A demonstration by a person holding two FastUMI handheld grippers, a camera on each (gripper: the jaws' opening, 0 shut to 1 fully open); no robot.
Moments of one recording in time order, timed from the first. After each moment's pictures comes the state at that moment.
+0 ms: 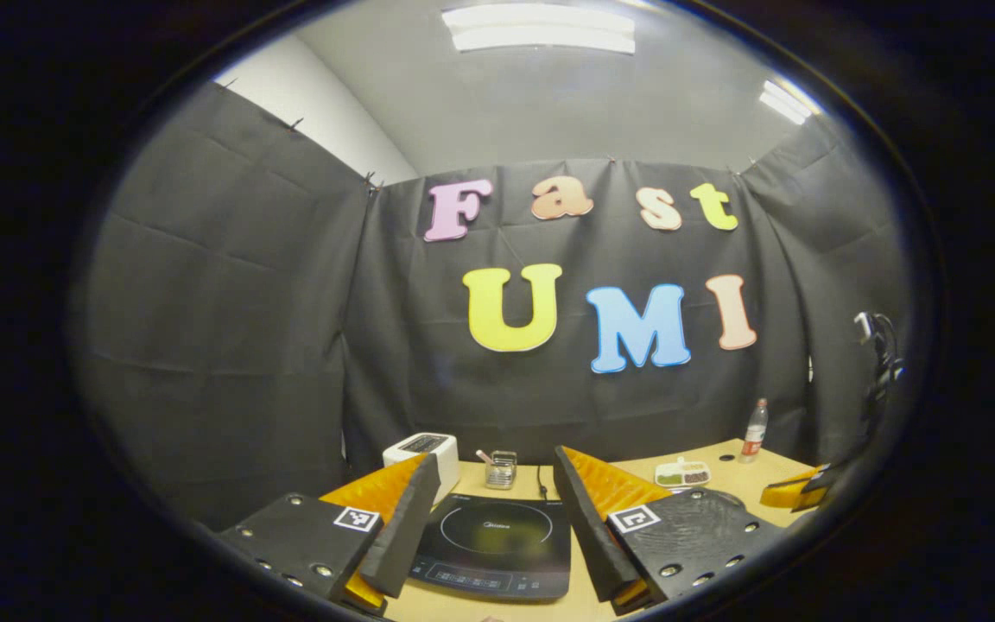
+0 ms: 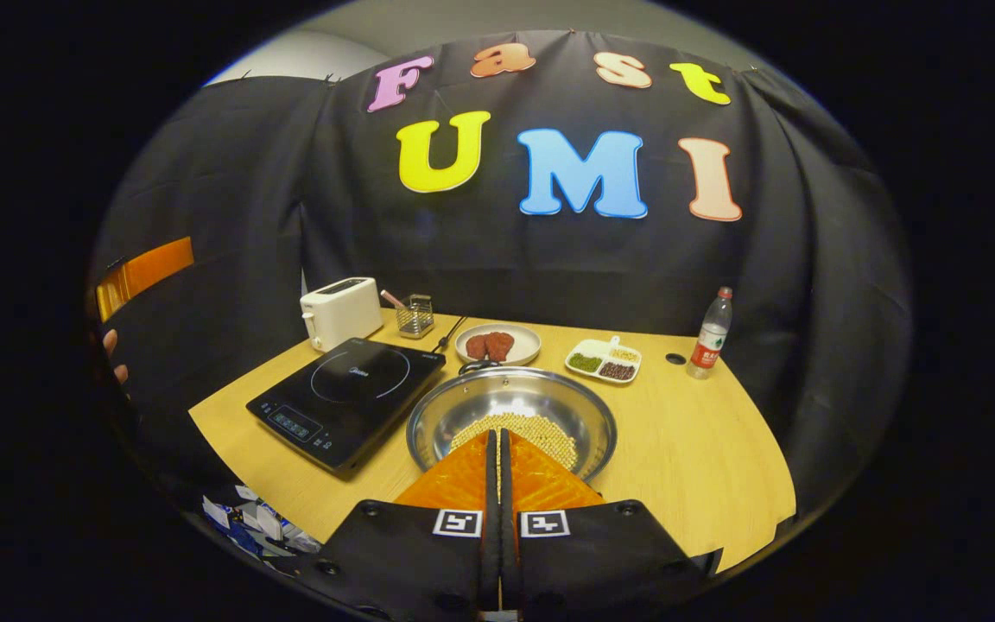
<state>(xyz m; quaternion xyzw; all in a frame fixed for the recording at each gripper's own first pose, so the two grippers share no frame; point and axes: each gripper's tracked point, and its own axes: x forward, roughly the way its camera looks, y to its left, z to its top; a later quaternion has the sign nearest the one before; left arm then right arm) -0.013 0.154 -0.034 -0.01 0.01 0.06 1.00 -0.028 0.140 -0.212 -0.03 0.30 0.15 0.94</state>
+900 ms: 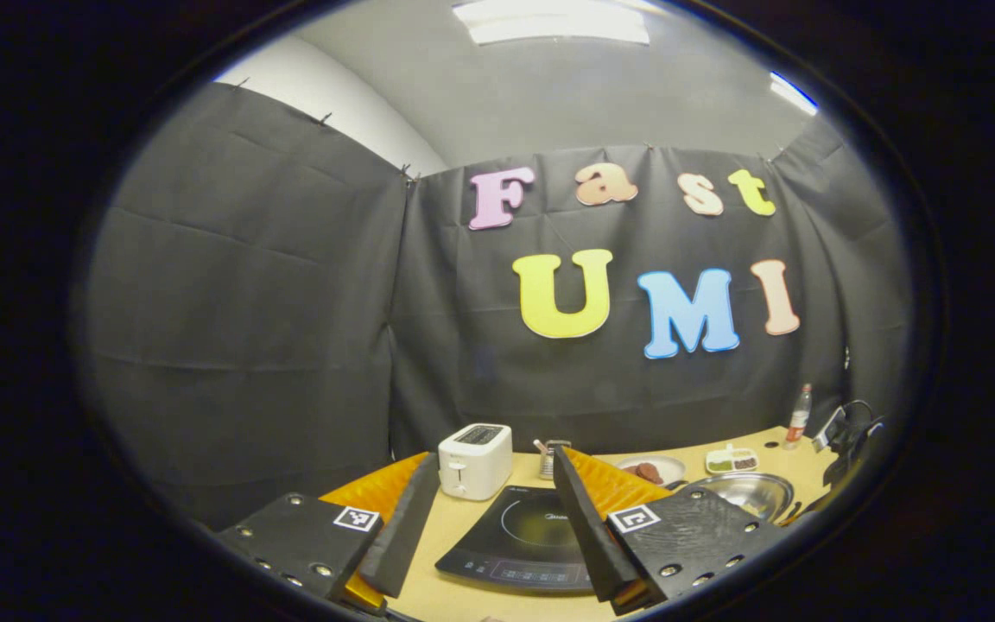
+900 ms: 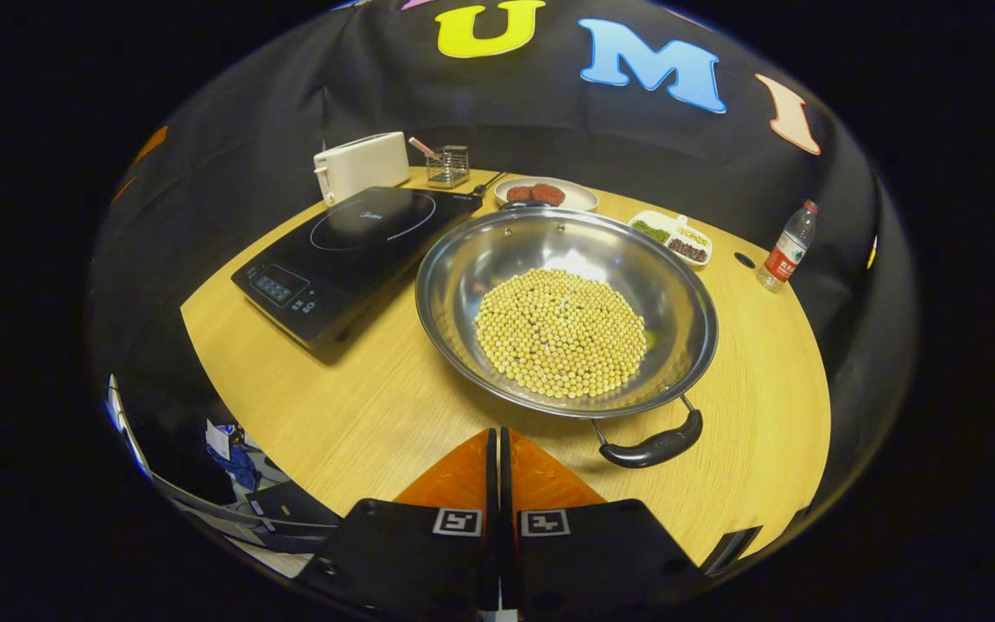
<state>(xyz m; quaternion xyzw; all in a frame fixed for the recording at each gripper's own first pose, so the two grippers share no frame) -0.010 0.217 -0.050 0.00 0.03 0.12 0.99 -0.057 0.154 -0.349 -0.10 0.49 0.20 0.84</state>
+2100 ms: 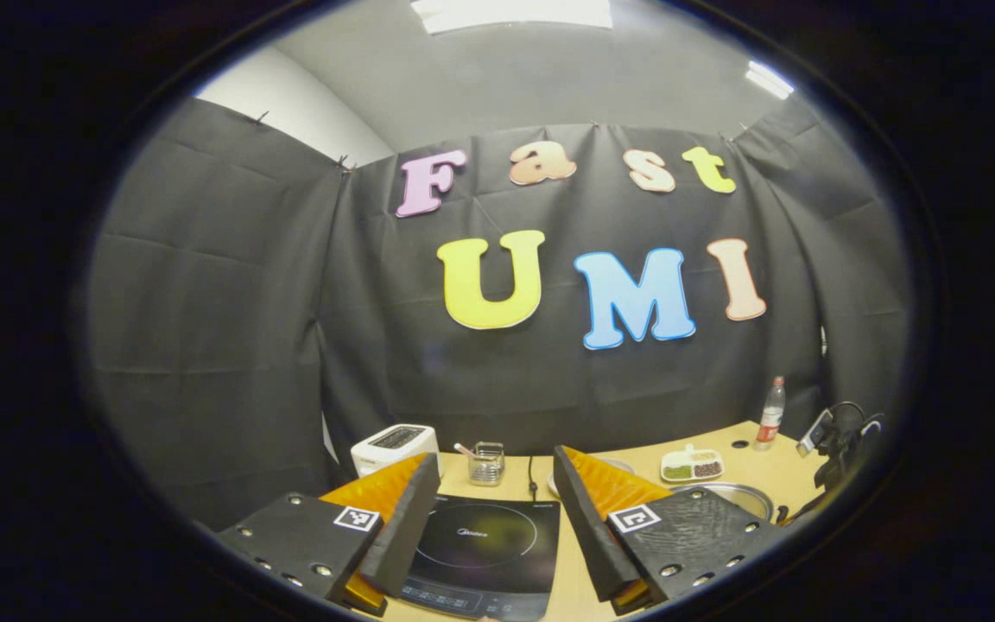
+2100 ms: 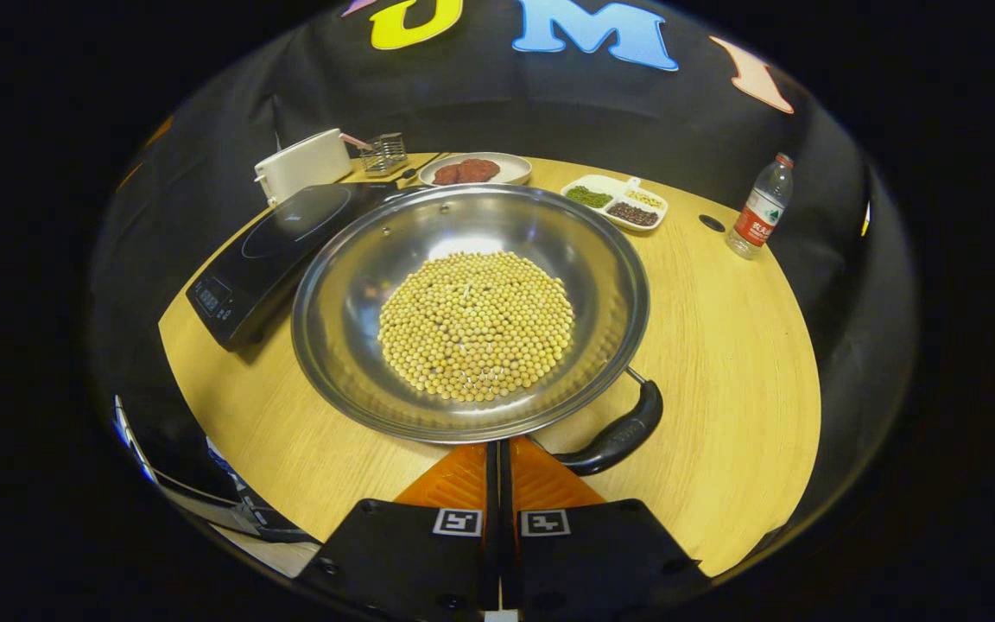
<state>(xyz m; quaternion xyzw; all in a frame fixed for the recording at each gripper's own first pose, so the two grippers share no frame) 0.093 0.077 -0.067 0.02 0.04 0.05 1.00 -0.002 0.053 -0.364 -0.08 0.52 0.16 0.84</state>
